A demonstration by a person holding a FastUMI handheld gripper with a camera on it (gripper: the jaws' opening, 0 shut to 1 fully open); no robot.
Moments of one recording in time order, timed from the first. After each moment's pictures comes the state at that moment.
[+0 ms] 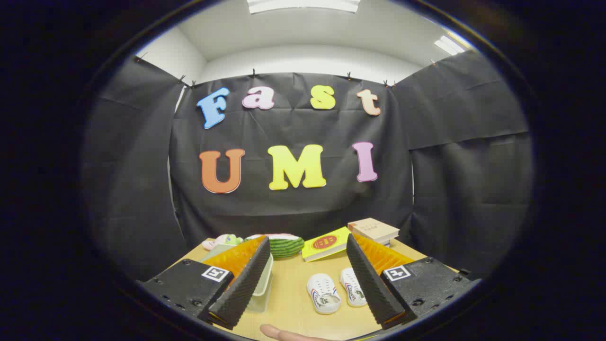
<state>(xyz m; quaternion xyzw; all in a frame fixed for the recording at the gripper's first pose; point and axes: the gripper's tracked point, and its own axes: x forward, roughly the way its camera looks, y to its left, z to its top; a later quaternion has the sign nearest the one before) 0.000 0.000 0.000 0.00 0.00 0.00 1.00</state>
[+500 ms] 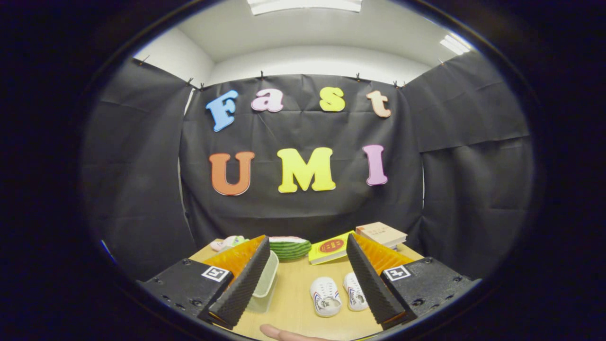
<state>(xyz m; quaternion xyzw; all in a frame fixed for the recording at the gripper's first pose) 0.005 -0.008 0.025 -0.01 -0.01 0.04 1.00</state>
